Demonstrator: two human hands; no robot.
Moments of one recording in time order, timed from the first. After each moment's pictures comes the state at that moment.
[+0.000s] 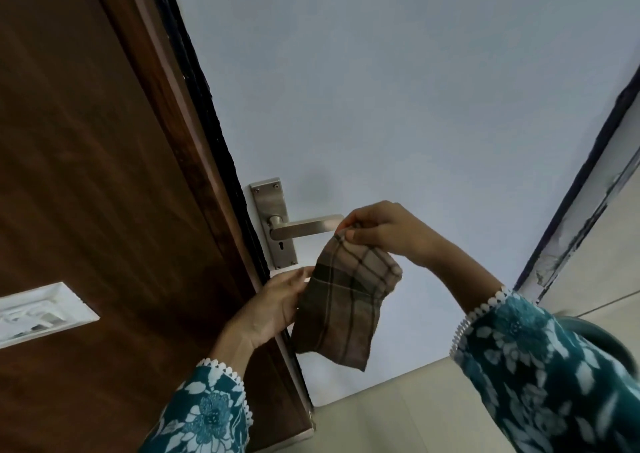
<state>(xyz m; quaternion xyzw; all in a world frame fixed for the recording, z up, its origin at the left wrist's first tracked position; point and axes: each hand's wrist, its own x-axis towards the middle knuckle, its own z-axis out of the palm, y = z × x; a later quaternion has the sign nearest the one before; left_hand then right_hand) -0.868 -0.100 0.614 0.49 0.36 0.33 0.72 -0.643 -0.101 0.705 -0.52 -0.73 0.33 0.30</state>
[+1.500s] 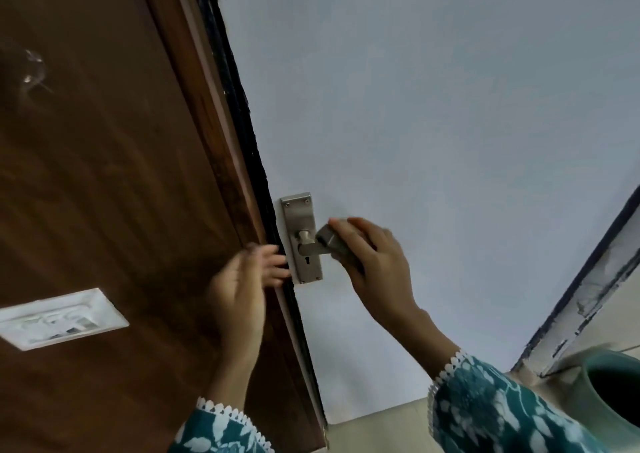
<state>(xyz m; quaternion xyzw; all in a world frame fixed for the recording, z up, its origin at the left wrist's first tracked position) -0.883 -0.117 0.668 0.50 0.49 0.65 0.29 -0.713 -0.085 0.643 -0.50 -0.72 -0.08 0.48</state>
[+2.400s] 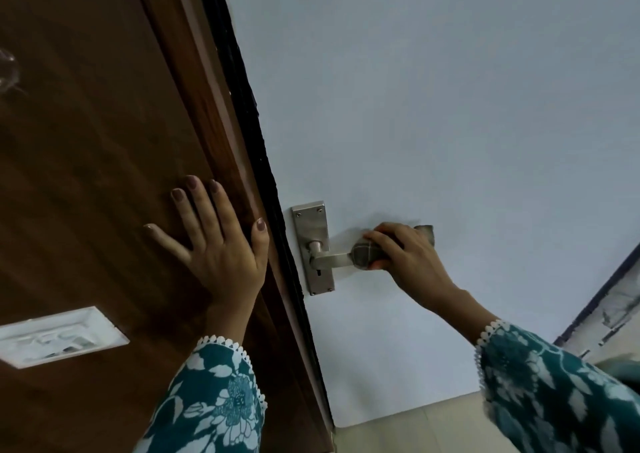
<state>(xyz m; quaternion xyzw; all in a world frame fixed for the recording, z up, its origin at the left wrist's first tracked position) -0.927 -0.018 0.668 0.58 0.56 0.44 -0.40 -0.657 -0.011 0.611 -0.49 -0.80 -0.12 0.32</state>
